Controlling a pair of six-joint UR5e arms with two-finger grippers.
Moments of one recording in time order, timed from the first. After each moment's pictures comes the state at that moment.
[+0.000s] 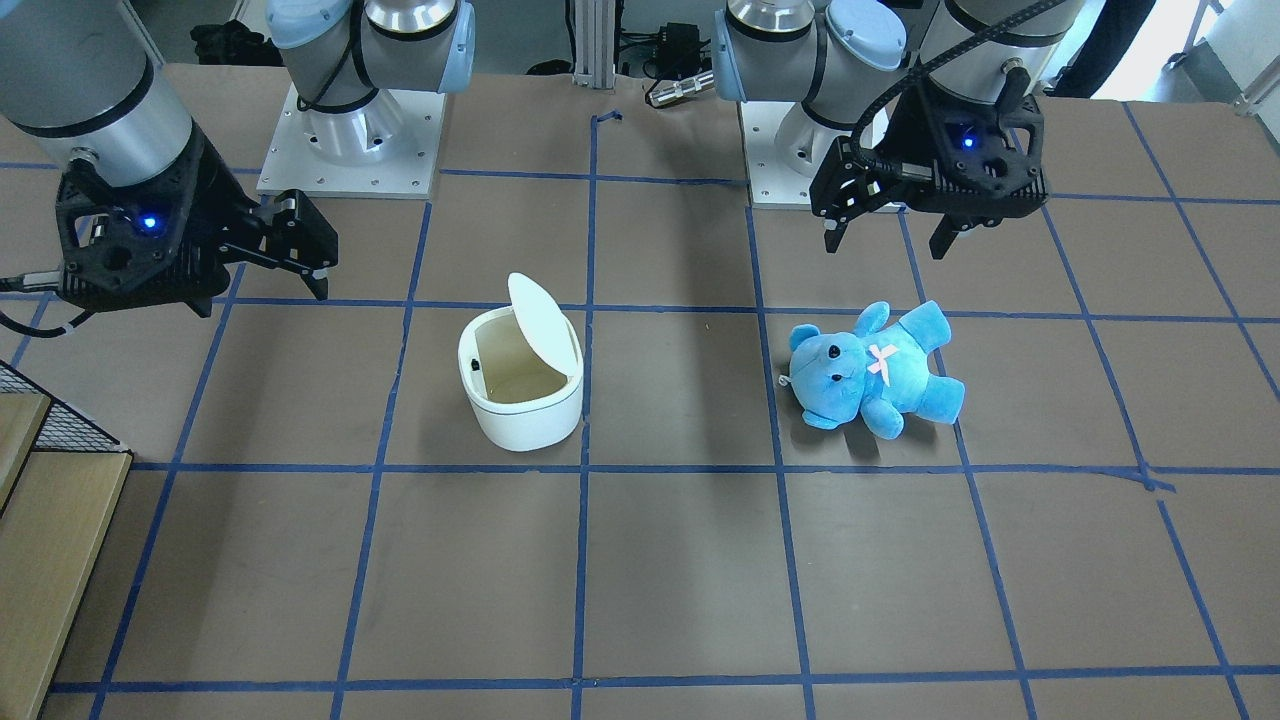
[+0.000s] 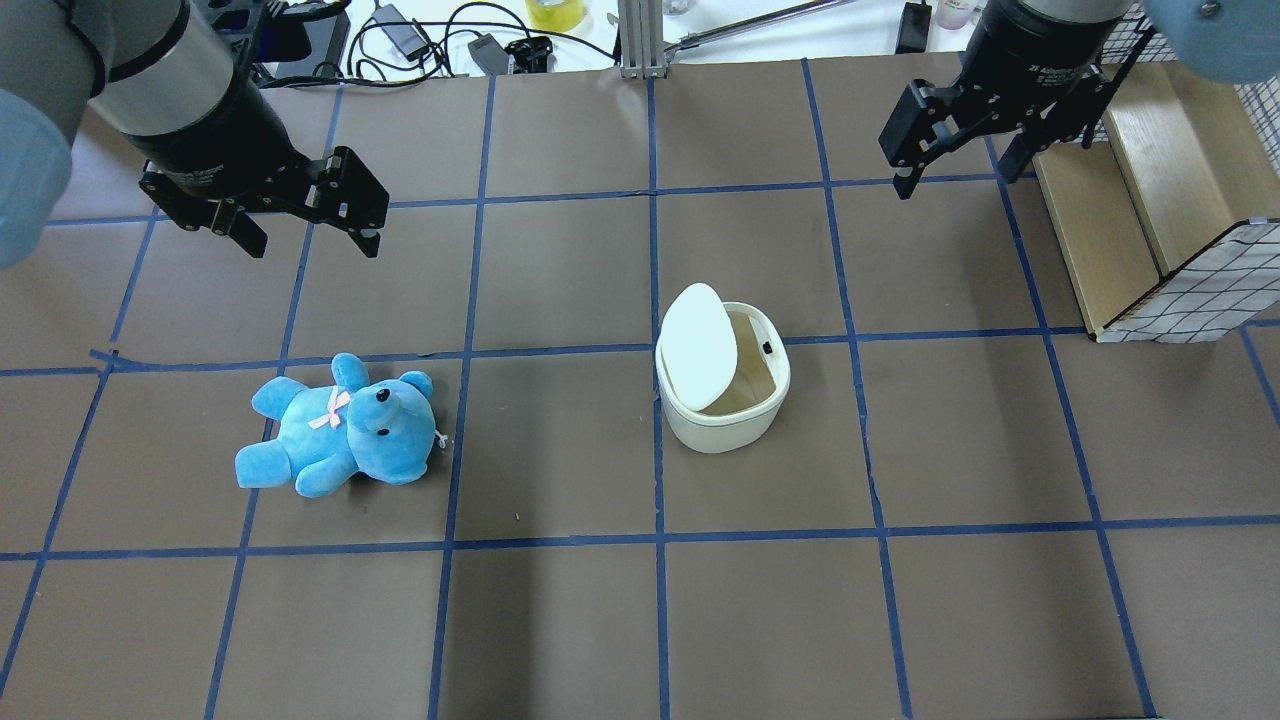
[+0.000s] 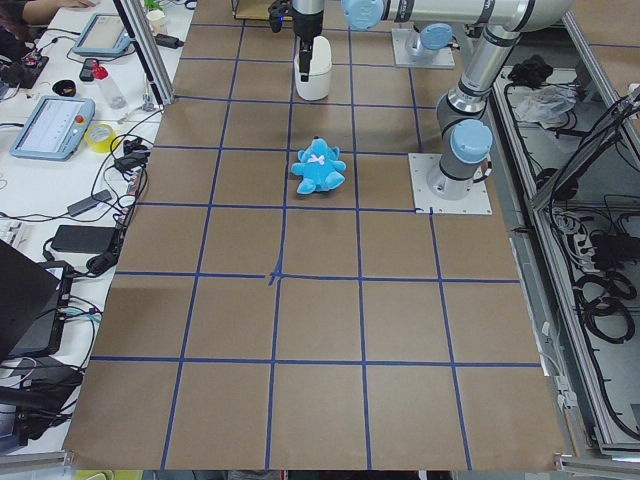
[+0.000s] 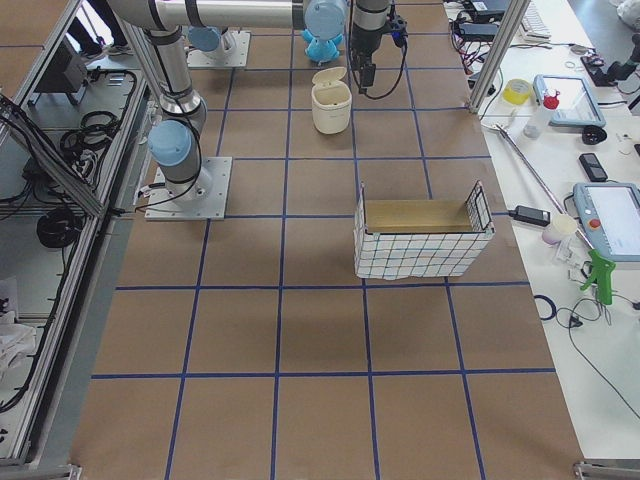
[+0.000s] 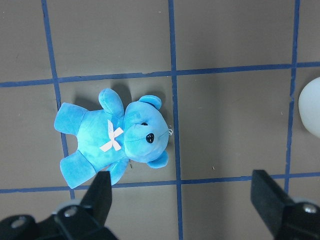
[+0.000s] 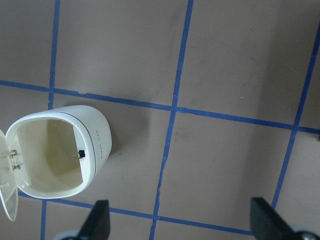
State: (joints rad) left arm -1.54 -1.52 -1.60 -1.55 1.57 0.07; right arm 1.52 -1.46 1.45 -1.52 -1.52 -0.22
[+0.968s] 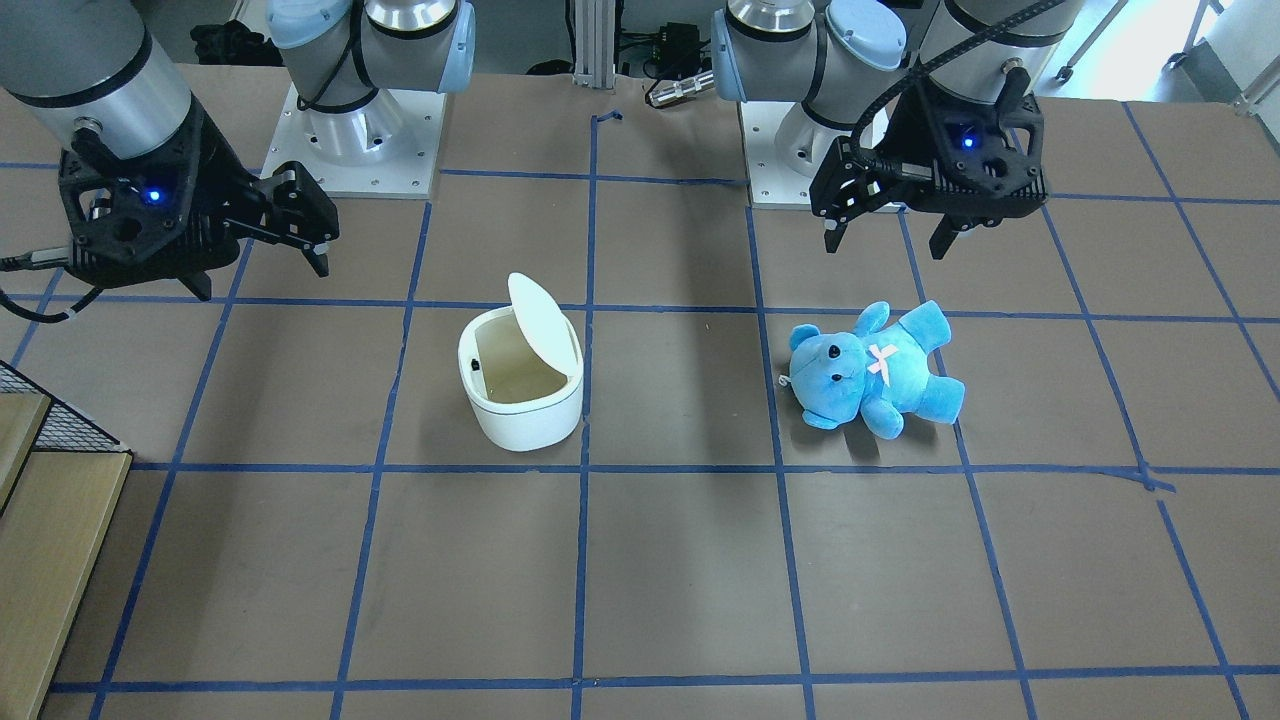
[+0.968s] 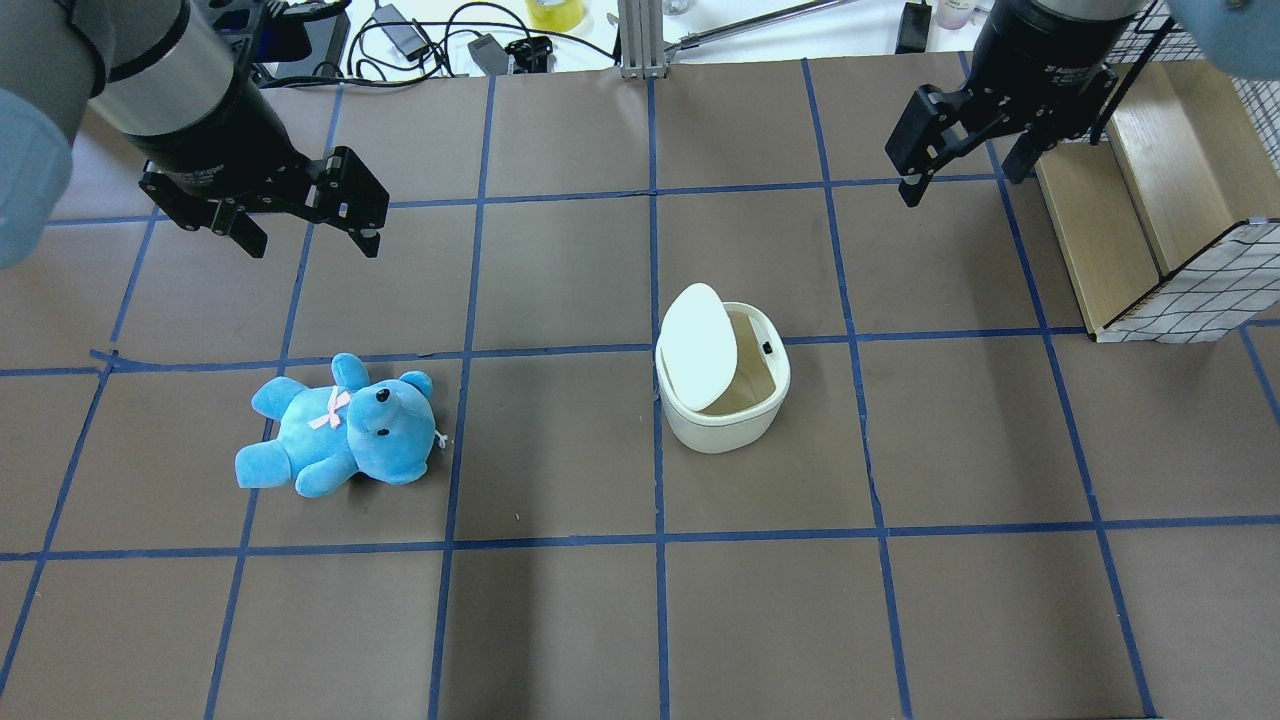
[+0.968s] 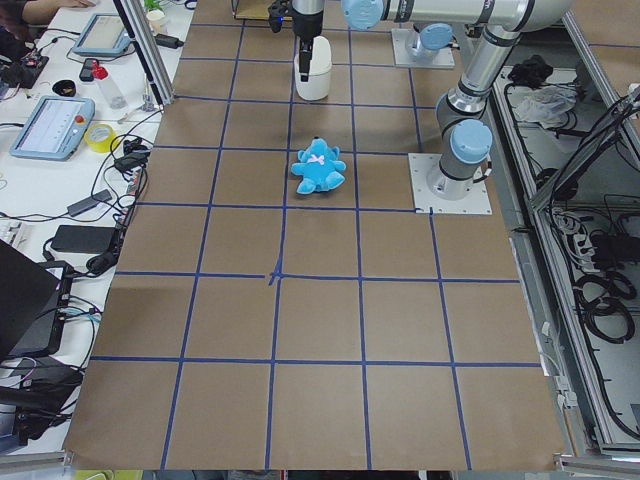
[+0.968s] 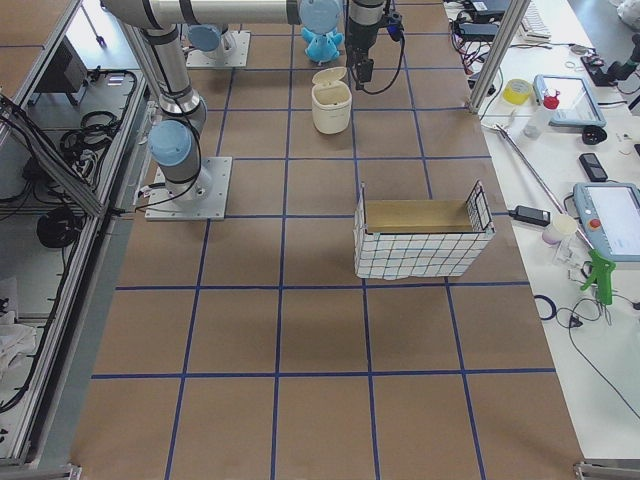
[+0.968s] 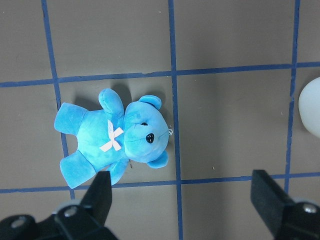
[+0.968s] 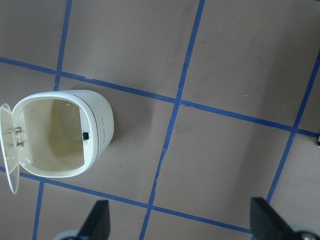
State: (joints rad) left arm -1.54 -1.52 -1.60 -1.55 1.57 0.07; right arm 1.52 -1.49 1.45 -1.49 -1.52 -0.30
